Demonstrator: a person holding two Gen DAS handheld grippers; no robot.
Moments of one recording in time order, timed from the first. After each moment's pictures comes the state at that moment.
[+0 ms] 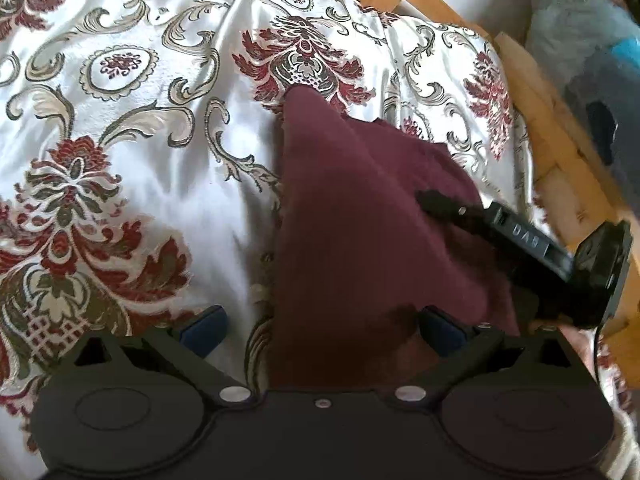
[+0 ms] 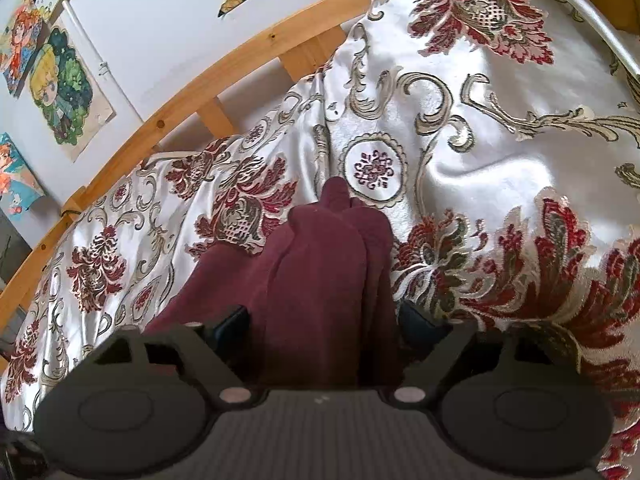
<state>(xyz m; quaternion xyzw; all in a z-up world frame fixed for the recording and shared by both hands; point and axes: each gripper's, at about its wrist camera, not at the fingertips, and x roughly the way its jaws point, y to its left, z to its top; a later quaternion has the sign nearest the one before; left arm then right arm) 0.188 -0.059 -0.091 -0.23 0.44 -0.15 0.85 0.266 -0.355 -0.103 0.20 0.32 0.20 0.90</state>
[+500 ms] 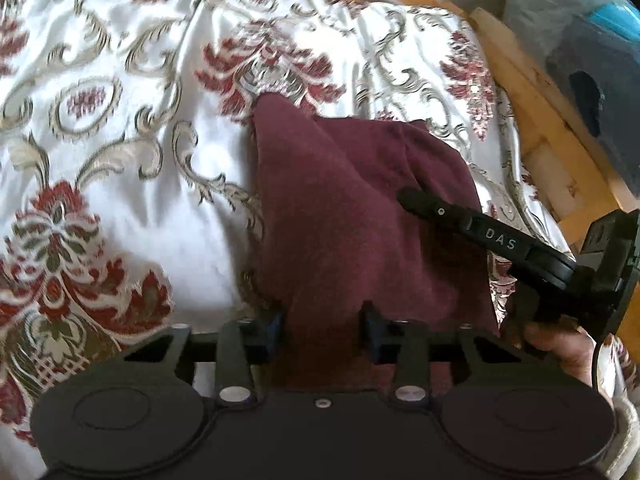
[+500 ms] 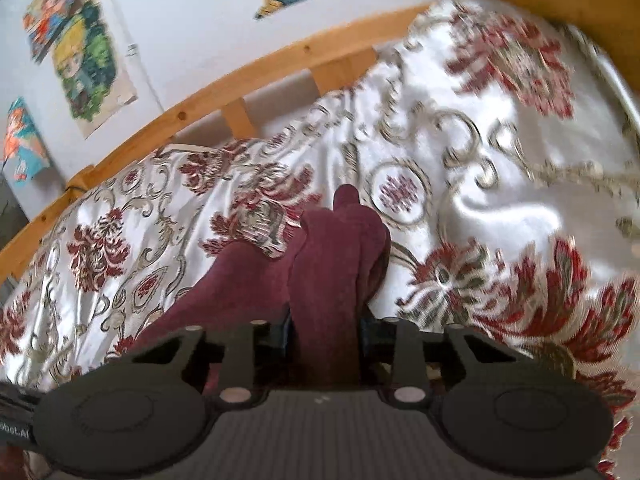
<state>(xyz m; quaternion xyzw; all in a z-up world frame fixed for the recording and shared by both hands) 0.193 -0.074 -0.067 -0.18 0.45 -0.18 0.86 0.242 -0.333 -0.079 0.13 0.28 0.20 0.93</state>
